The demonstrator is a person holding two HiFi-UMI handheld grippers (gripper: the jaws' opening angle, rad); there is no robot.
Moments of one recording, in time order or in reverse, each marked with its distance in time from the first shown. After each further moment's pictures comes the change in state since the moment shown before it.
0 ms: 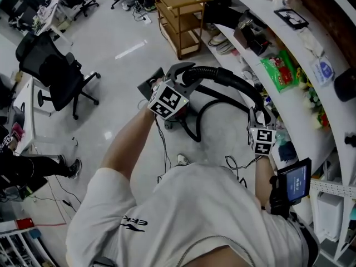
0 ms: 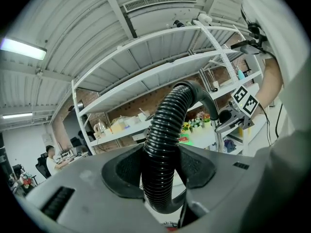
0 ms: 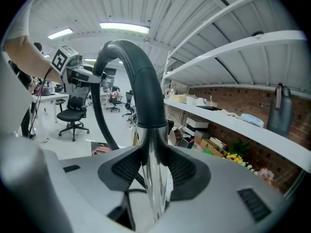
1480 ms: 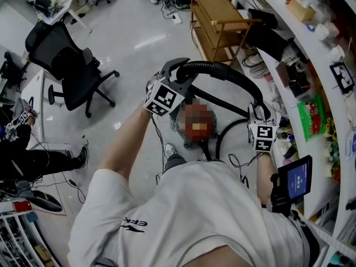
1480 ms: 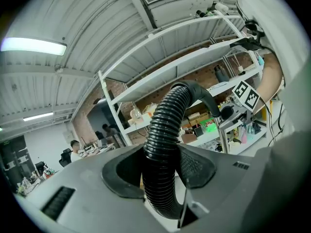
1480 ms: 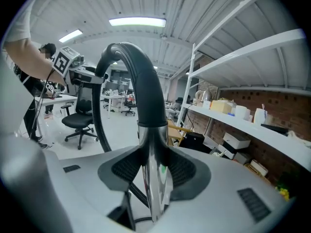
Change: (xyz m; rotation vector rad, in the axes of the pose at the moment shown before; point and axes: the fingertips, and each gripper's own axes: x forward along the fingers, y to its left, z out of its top) left arm -0.028 0.298 -0.145 -0.017 0.093 0.191; right arm 0.278 0.138 0.166 -0.071 -0.039 0.191
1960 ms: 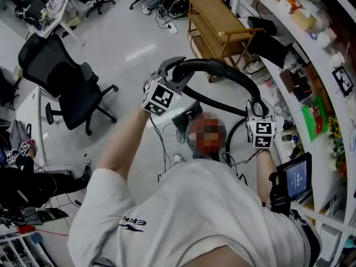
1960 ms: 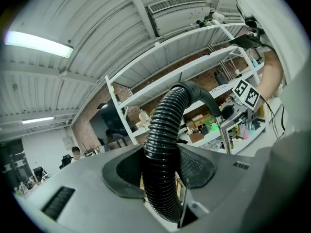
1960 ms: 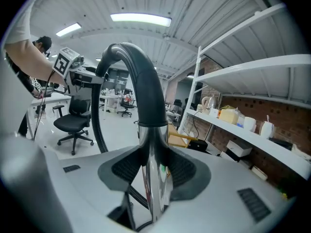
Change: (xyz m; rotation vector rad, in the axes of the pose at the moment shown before) left arm -0.040 0.118 -0.048 0.033 -0.086 -0.012; right arm 0.063 0.083 0.076 -0.014 -0.003 -0.066
